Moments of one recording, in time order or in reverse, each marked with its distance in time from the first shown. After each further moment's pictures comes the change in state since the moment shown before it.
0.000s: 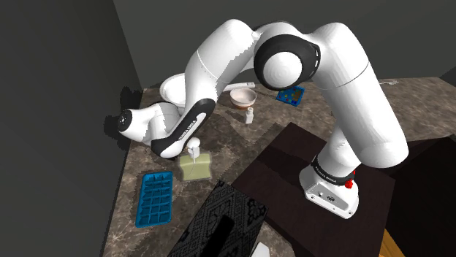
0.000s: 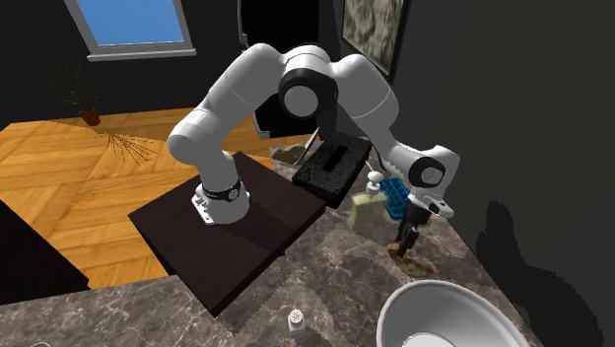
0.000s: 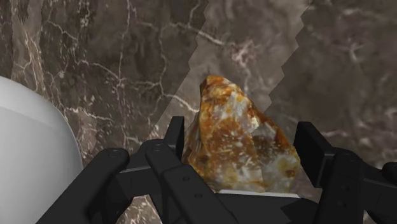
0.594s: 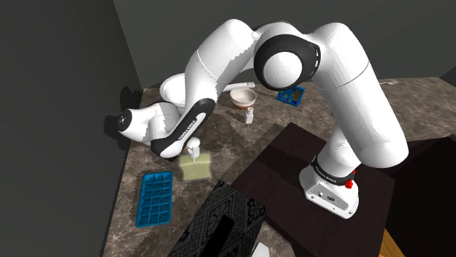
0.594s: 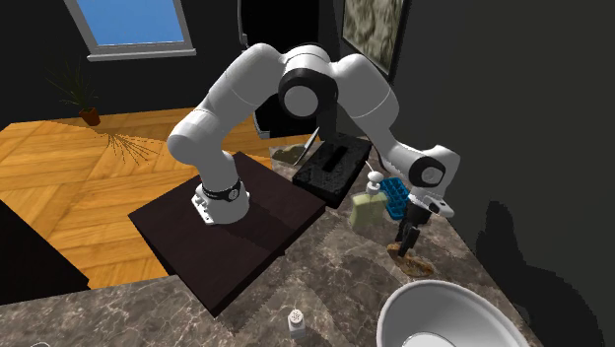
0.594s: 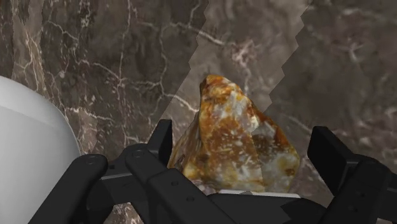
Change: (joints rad) arm 0.000 0.000 0.000 0.001 0.001 -0.002 -0.001
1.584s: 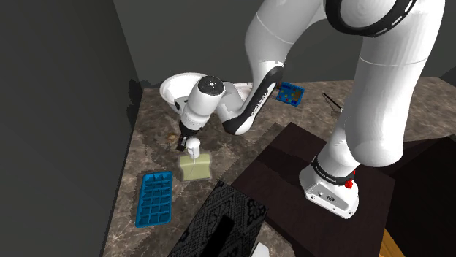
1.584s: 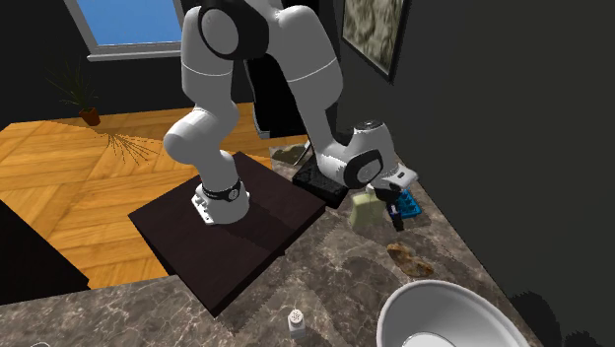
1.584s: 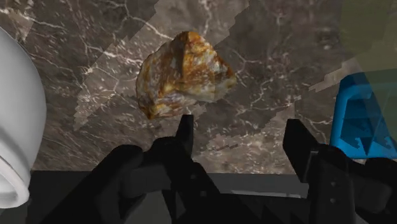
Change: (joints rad) arm -0.131 -0.497 -0.090 -0.739 -0.313 1.055 0.033
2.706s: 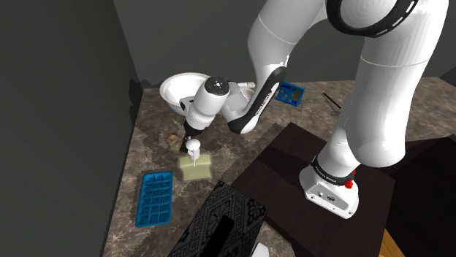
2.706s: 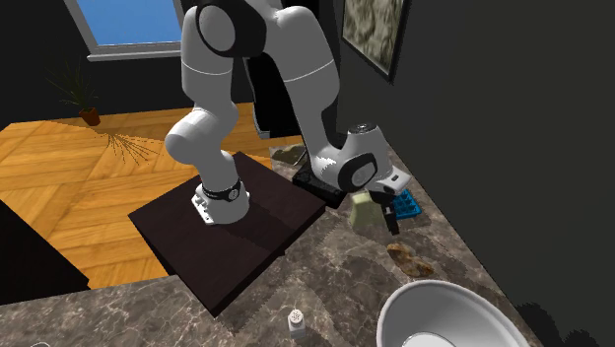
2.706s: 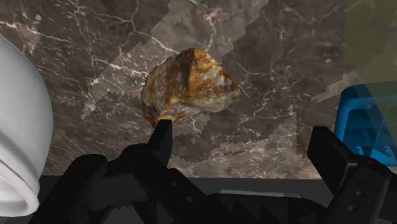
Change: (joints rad) arm 0.049 -0.010 -0.083 -0.038 -0.040 0.055 0.030
